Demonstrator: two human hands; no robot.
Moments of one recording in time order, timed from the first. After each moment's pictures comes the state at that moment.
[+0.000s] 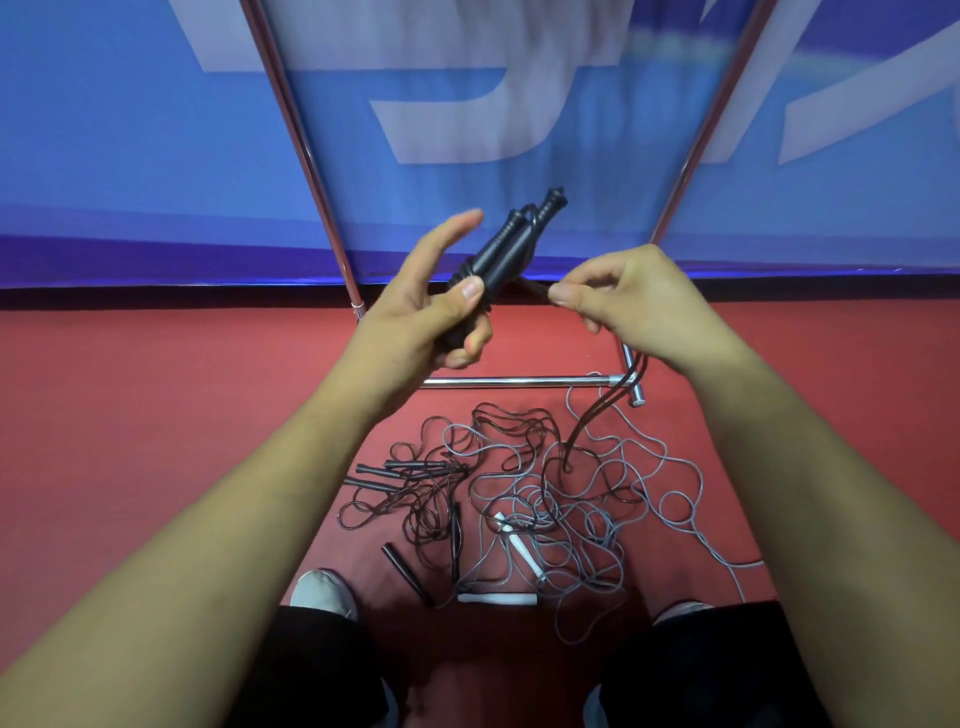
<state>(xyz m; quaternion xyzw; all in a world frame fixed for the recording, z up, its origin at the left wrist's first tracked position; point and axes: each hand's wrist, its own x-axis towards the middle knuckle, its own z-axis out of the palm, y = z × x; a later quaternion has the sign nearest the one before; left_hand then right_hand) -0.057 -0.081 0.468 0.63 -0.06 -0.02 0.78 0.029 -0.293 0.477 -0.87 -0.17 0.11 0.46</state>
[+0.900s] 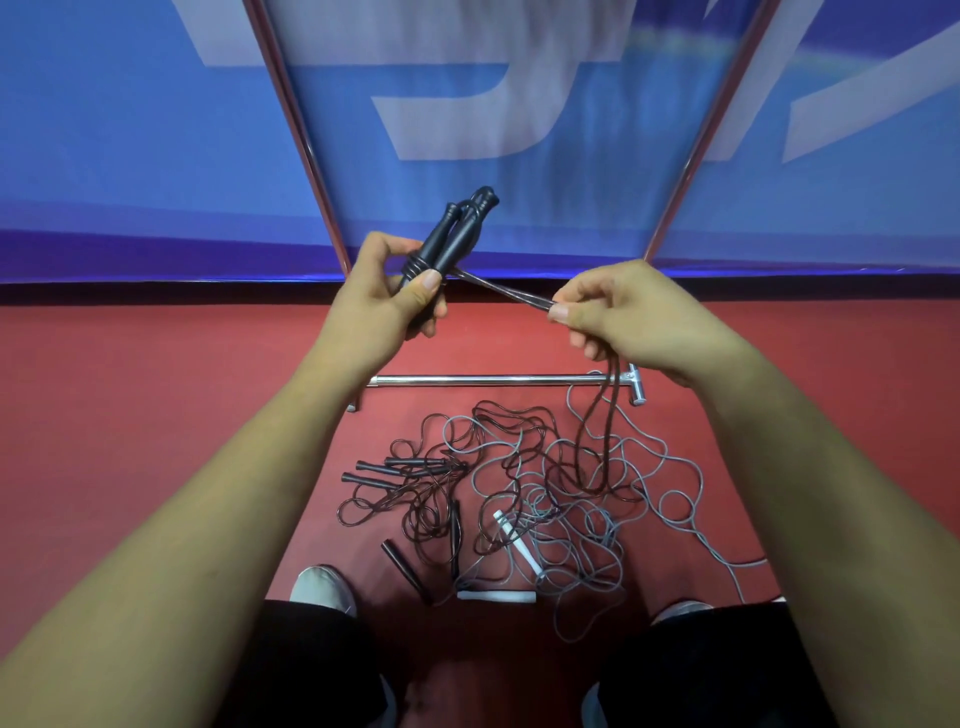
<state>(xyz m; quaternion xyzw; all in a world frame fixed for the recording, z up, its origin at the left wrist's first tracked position) -0.042 -0.051 0.455 0.76 0.05 0.07 0.64 0.018 -0.292 0.480 -0.84 -0.16 0.21 0.47</state>
